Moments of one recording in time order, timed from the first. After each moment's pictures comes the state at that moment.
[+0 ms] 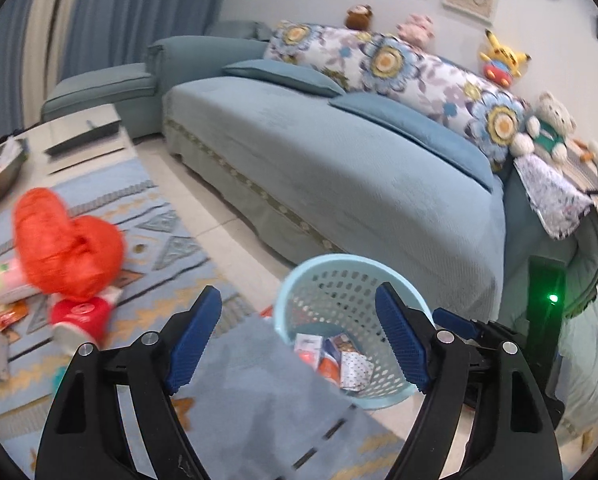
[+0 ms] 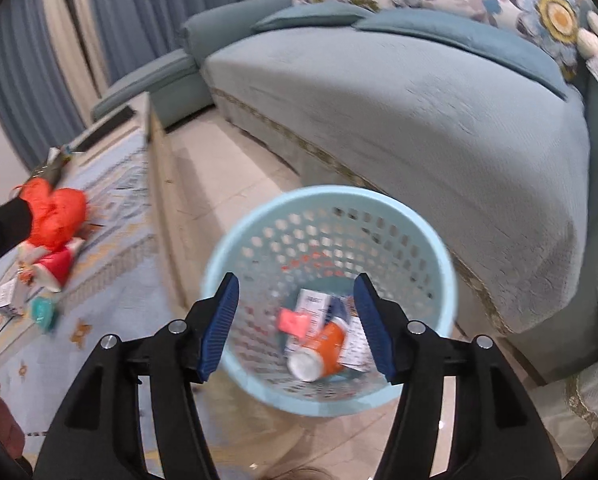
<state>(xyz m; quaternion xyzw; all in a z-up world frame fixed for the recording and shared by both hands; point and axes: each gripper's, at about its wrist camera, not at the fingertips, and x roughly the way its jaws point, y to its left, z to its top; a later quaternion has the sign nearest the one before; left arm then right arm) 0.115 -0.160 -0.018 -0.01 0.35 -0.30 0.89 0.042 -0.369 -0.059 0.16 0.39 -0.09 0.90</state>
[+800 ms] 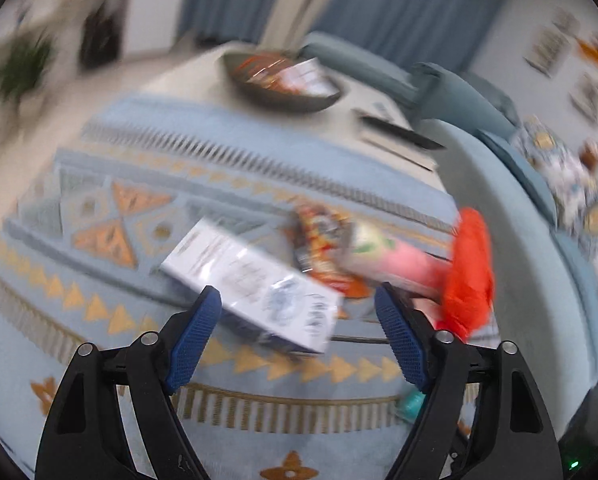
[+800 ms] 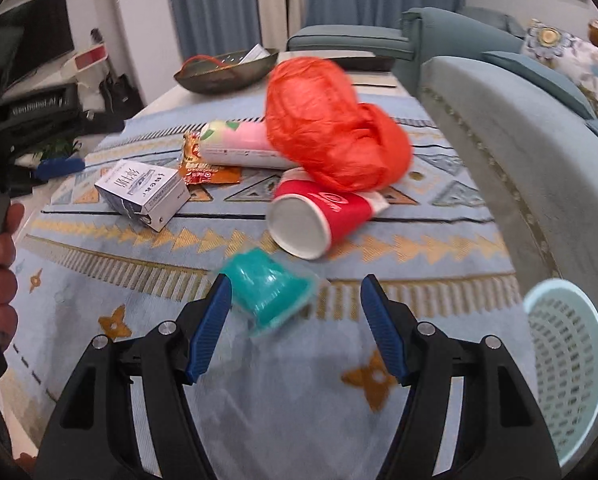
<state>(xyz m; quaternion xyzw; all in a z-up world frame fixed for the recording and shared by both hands) 0.173 0.159 -0.046 -0.23 0.40 0.06 0.89 0.128 -0.107 -0.072 -0.01 0.40 0.18 0.90</state>
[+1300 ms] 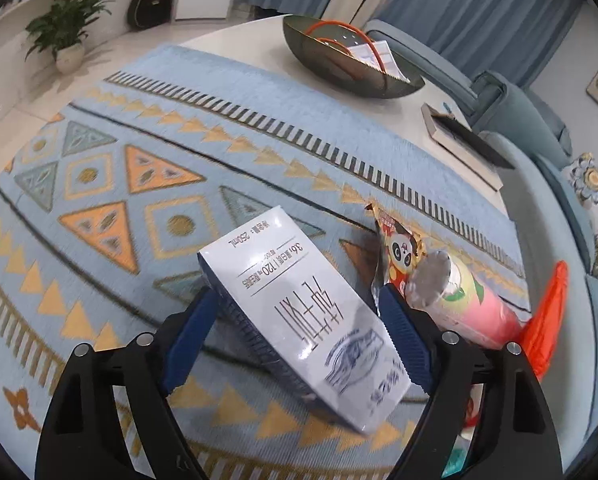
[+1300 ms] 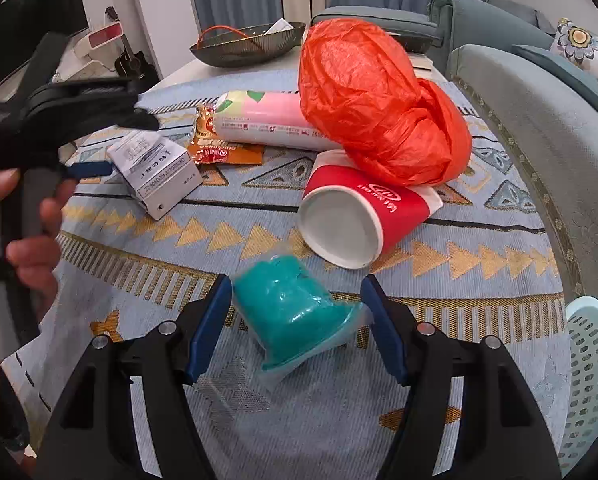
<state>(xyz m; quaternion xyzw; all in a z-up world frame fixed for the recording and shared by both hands) 0.228 0.178 -0.088 -0.25 0.43 0.14 0.86 0.146 -0.087 -0.090 -0.03 0.43 0.21 0.88</state>
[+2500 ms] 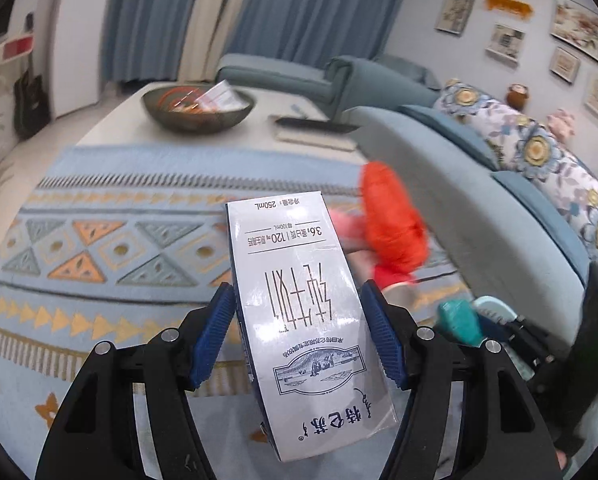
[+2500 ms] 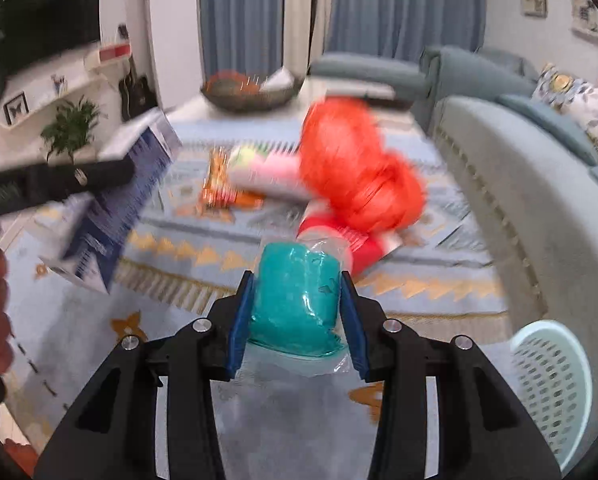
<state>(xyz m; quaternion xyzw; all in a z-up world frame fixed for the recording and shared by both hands) 0.115 0.102 -0.024 -0.11 0.34 -0.08 0.93 0.095 -0.116 -0.028 -0.06 0.32 0.17 0.93</state>
